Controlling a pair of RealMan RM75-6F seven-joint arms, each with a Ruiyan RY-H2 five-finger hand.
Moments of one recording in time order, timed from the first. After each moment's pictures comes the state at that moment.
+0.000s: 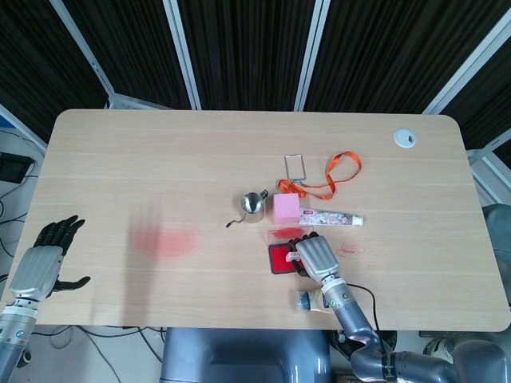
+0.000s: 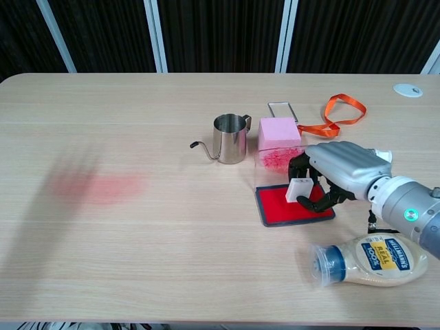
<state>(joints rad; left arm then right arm) -0.21 -1.12 -0.02 -1.73 1.40 1.28 0.07 0.56 -1.80 0.10 -1.28 -1.27 1.05 -0.35</state>
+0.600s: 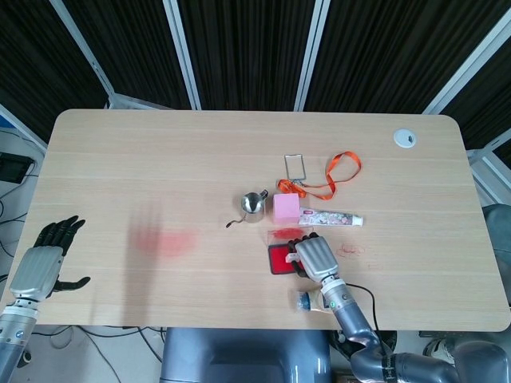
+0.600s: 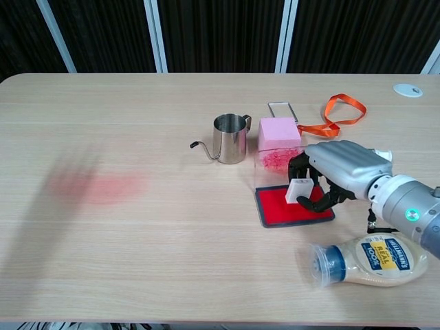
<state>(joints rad) -0.21 -1.12 -0.02 -1.73 1.40 1.28 0.07 0.55 -1.79 0.11 -1.32 -1.28 1.07 -0.36</state>
